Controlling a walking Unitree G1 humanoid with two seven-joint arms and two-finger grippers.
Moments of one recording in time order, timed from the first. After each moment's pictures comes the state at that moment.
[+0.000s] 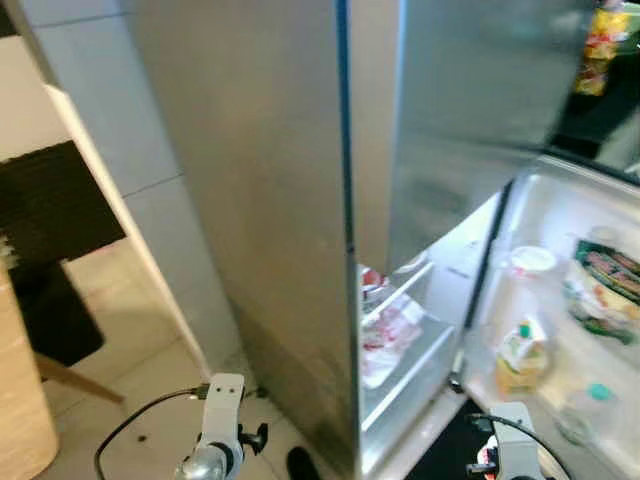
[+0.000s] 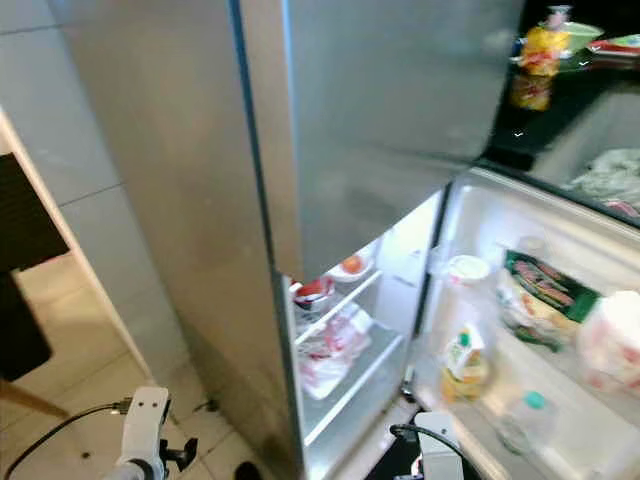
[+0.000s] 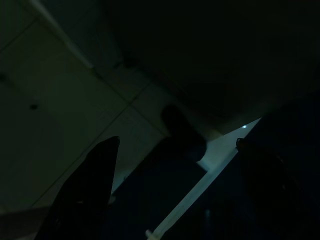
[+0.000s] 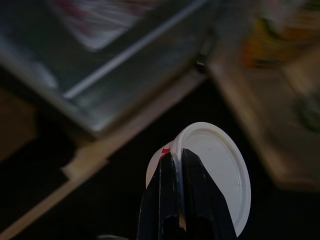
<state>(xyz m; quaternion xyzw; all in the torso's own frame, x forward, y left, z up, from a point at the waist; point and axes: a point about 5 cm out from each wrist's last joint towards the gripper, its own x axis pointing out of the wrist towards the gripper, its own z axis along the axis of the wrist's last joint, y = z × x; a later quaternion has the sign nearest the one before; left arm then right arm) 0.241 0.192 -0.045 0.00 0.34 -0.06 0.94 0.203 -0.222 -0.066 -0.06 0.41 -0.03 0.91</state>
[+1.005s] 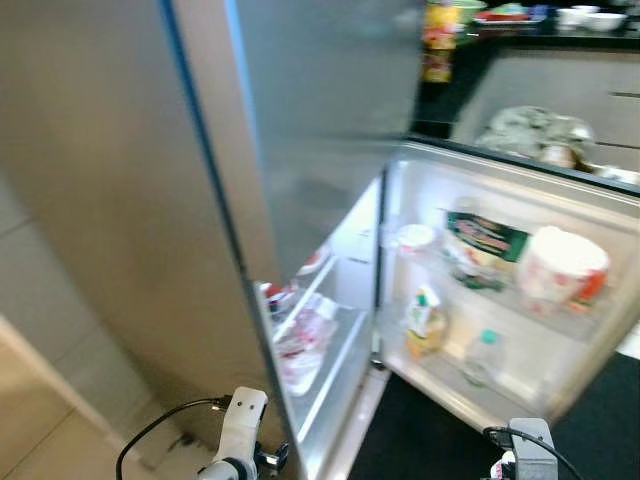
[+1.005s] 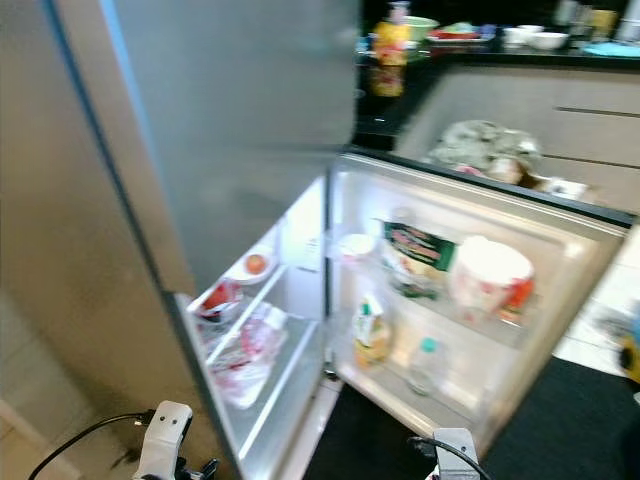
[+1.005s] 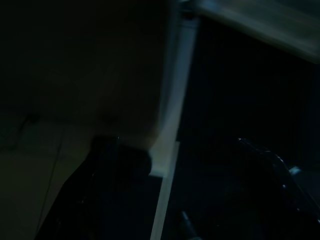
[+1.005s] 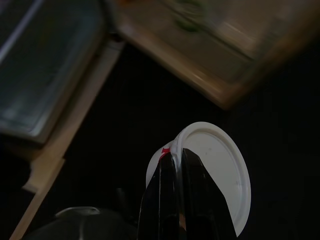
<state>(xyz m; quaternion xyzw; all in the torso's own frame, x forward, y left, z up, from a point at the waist) 0.224 0.174 -0.055 0.01 0.35 -0.14 0.92 0.184 -0.239 -0.070 -0.04 0.42 -0.06 0.91</state>
